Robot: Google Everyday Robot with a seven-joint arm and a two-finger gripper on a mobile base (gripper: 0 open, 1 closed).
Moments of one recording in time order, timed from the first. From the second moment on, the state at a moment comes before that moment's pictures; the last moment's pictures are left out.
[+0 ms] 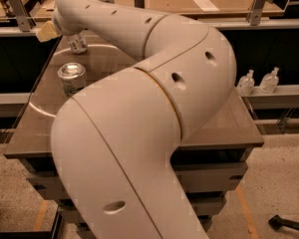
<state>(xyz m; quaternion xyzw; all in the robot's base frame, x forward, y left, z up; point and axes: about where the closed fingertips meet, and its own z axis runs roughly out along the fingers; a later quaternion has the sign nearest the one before) 0.836 0.282 0.919 -0.35 0.78 0.14 0.49</state>
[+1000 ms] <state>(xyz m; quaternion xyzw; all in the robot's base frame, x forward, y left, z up) 0.857 0.273 0.935 -0.35 0.72 0.21 0.56</state>
